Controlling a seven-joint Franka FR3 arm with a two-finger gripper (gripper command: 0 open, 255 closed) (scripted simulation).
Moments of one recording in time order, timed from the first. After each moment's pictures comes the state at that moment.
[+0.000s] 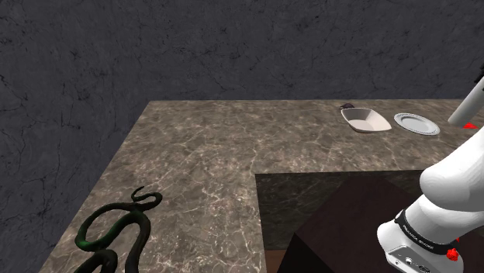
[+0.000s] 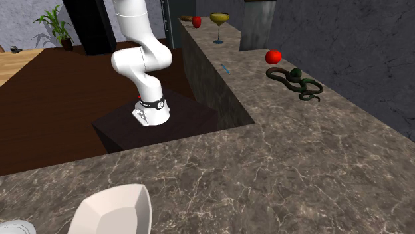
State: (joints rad) arm -0.55 0.12 -0.96 -1.73 0.18 1.82 -2.07
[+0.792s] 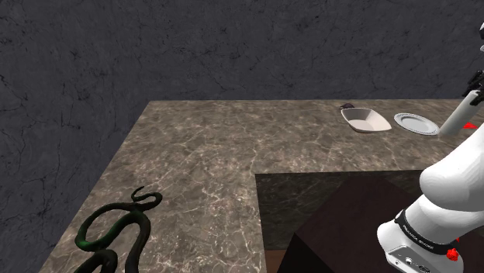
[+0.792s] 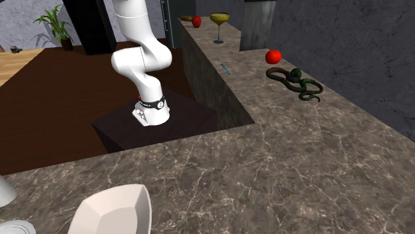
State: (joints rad) arm -0.55 0.16 -0.95 -1.86 0.22 1.96 -2.11
